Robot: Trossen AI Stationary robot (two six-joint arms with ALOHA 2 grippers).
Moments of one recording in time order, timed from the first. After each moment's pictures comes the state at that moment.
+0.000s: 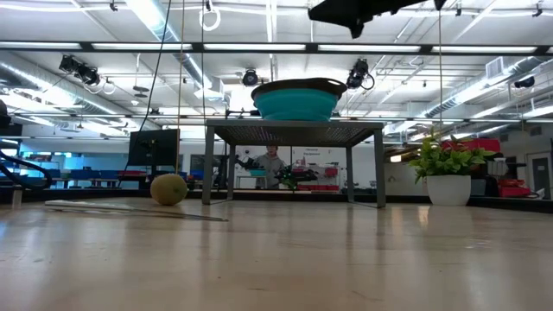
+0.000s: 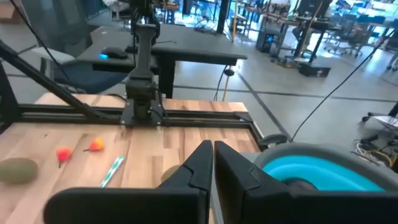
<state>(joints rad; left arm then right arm) 0.00 0.39 0.78 -0.22 -0.05 0.02 -0.20 1.22 1.02 0.02 -0.06 -0.15</state>
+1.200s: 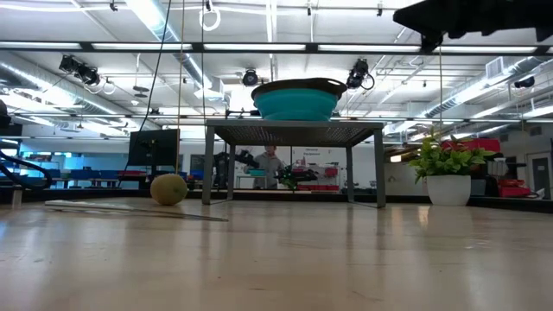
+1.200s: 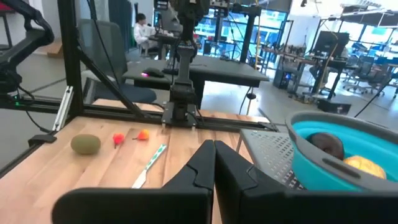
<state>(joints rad) 0.00 0.39 0.78 -0.22 -0.05 0.02 -0.02 0.61 0.44 0.14 0.01 -0.14</state>
